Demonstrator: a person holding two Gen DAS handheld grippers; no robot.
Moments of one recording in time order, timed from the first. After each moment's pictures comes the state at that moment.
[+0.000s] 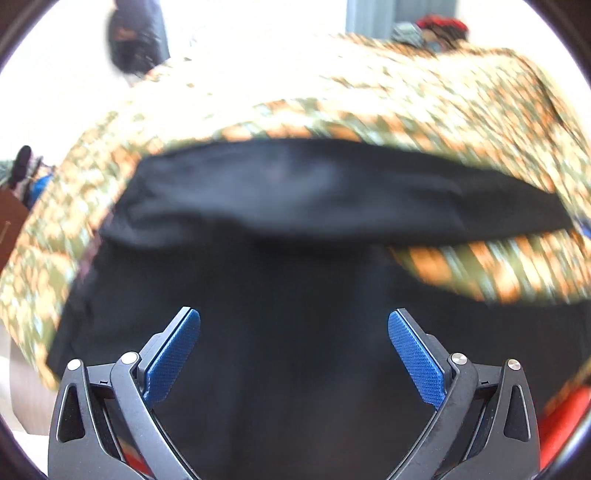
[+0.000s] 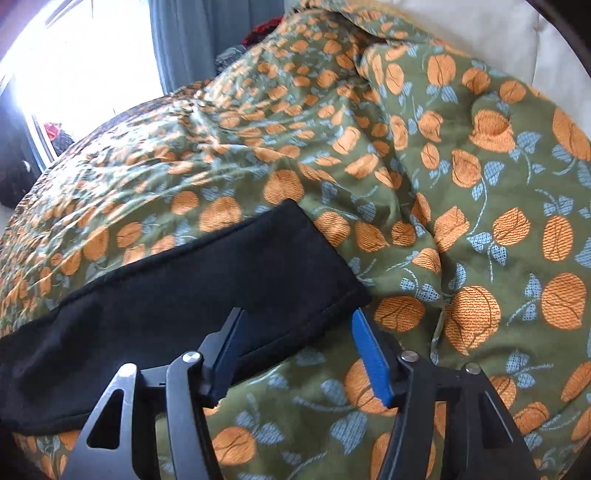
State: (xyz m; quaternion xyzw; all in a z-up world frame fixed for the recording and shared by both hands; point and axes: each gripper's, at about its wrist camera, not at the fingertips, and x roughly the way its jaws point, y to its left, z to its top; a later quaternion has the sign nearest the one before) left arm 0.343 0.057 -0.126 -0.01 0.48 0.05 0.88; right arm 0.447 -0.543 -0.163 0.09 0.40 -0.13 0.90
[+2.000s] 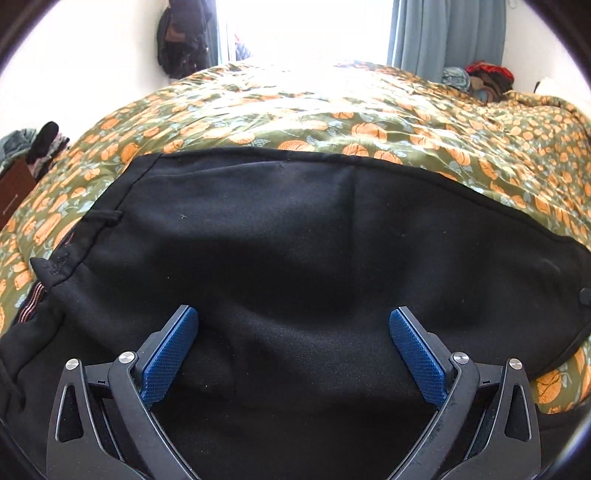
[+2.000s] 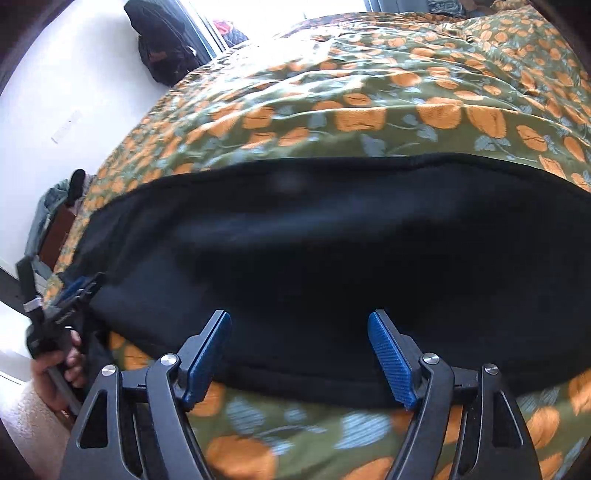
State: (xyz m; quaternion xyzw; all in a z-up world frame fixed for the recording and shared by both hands) left arm 0.396 0.106 -0.207 -0.05 0.41 0.12 0.90; right arm 0.514 -0.301 -0.241 0.05 0.50 0.18 0.84
